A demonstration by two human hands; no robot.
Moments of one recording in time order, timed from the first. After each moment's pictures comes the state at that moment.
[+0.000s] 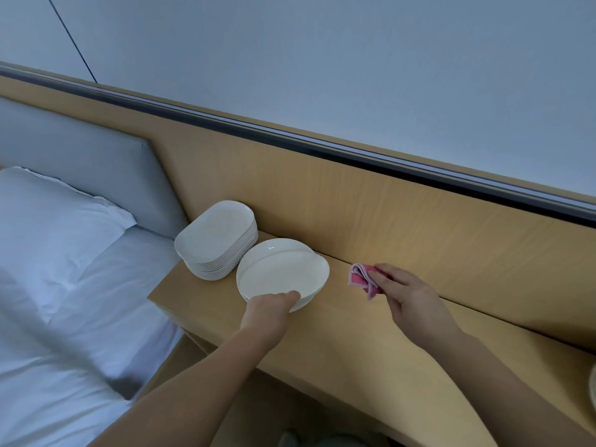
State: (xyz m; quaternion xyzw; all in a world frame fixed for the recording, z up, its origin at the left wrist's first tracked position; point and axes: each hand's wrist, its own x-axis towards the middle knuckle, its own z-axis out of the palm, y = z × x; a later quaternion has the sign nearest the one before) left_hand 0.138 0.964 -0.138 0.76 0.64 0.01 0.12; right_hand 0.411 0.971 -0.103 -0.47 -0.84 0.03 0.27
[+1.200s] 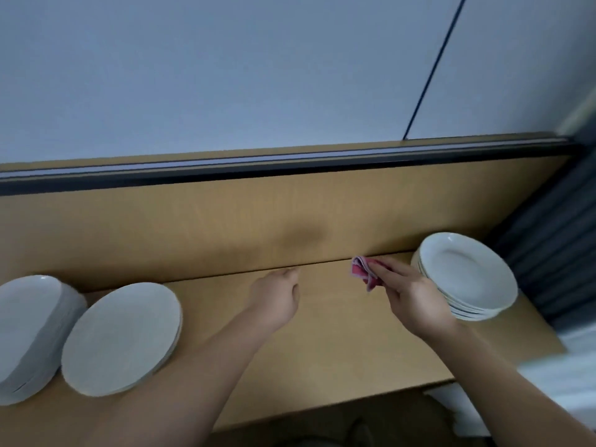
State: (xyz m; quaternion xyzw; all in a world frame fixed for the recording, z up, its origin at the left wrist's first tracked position) left_hand 0.372 1.006 -0.134 0.90 0.41 0.05 0.15; right_hand 0.583 0.858 -0.088 -0.69 -0.66 -0.01 0.29
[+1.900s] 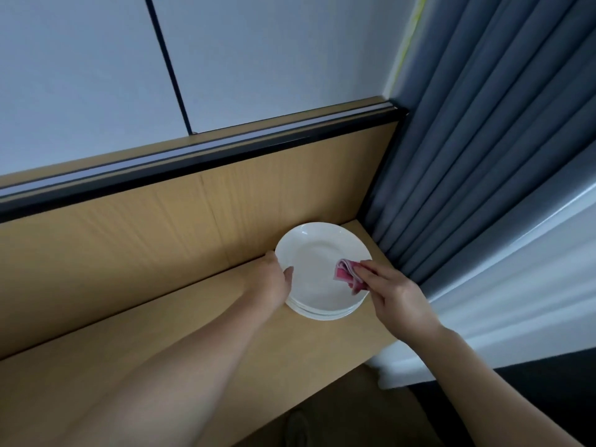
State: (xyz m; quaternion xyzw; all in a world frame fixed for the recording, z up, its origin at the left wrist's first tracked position) left_hand 0.680 0.929 -0.147 0.87 0.42 -0.02 0.26; right_hand 0.802 0.723 -0.108 -0.78 -0.57 -0.02 0.24
